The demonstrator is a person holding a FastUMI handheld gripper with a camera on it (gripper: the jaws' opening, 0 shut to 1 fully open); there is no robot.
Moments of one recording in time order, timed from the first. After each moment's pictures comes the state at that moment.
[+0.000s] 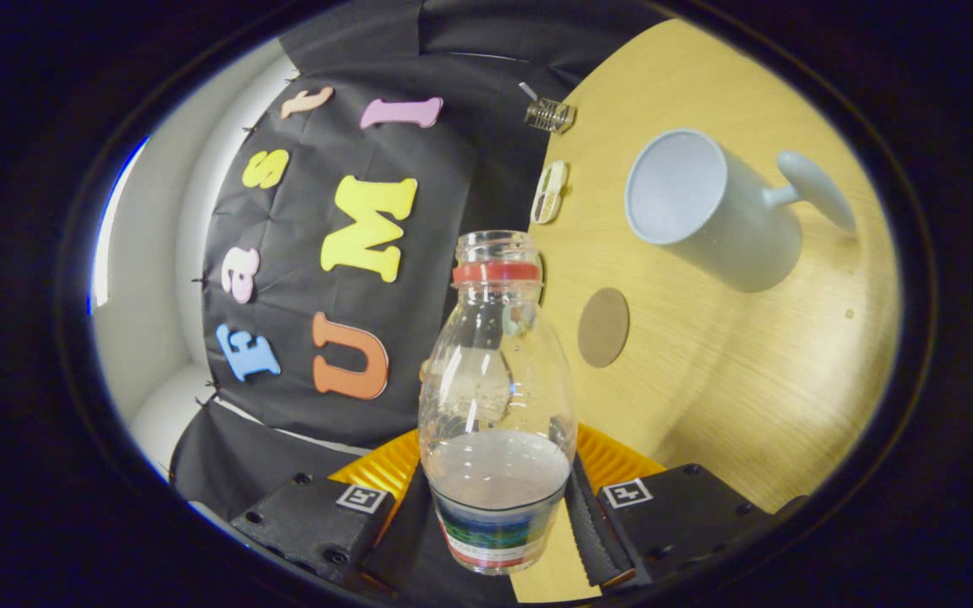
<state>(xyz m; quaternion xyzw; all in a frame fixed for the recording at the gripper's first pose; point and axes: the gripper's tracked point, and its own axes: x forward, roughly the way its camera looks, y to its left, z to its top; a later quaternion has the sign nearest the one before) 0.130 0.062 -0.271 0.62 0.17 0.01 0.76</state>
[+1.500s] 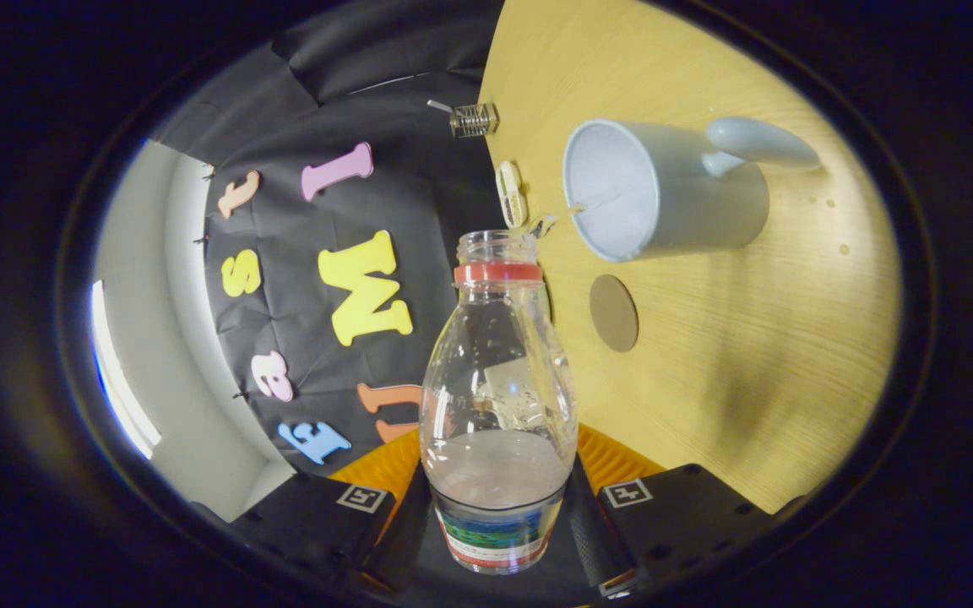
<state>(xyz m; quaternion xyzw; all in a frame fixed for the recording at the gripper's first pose) 0.133 0.031 -0.249 0.77 0.14 0.01 0.62</state>
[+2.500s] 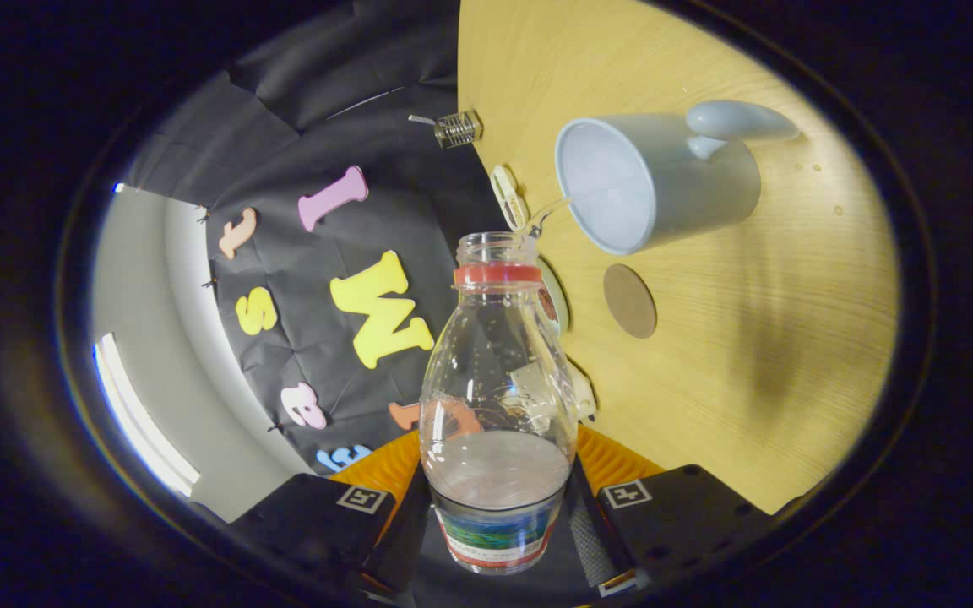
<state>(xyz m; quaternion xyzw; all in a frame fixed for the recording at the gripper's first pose) 0.142 0.023 -0.225 0.82 0.10 0.01 0.56</state>
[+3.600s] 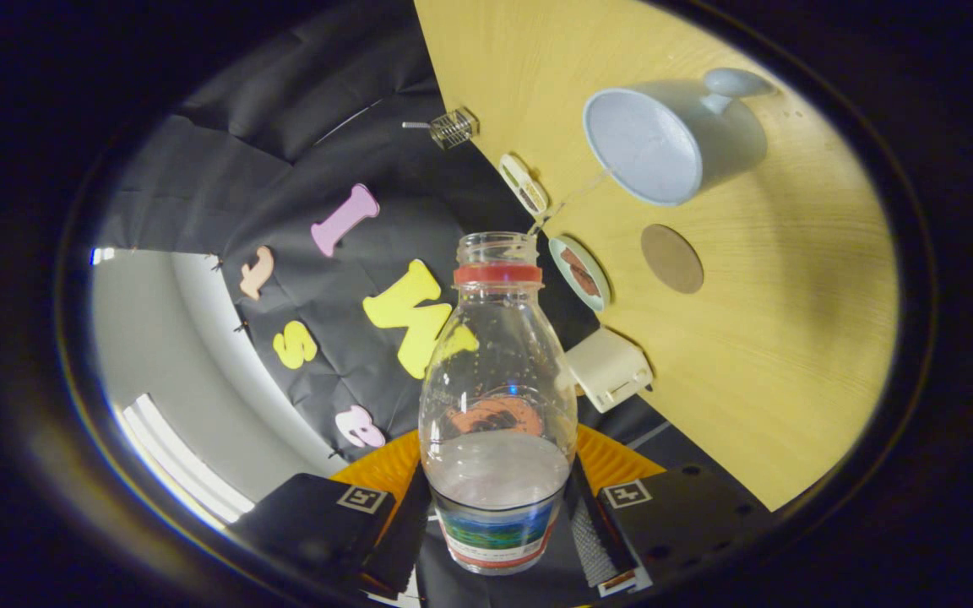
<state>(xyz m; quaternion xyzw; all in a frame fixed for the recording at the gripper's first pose) 0.152 0.011 -0.164 0.88 0.06 0.05 0.48</state>
